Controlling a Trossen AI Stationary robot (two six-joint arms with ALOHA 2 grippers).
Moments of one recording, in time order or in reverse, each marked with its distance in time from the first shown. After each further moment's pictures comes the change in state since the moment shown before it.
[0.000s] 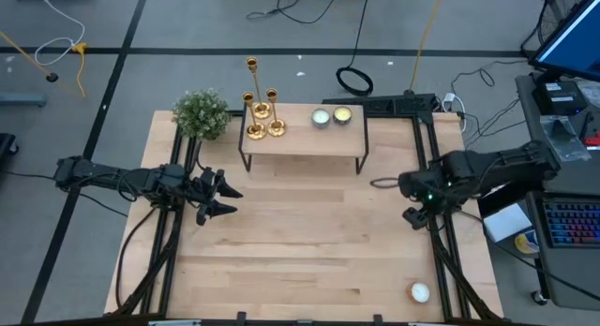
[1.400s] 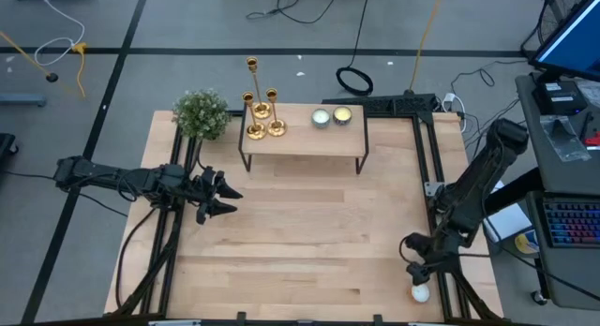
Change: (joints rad) left arm 0.000 0.000 0.000 0.001 0.000 -0.093; right arm 0.887 0.073 -0.479 1.080 0.230 0.948
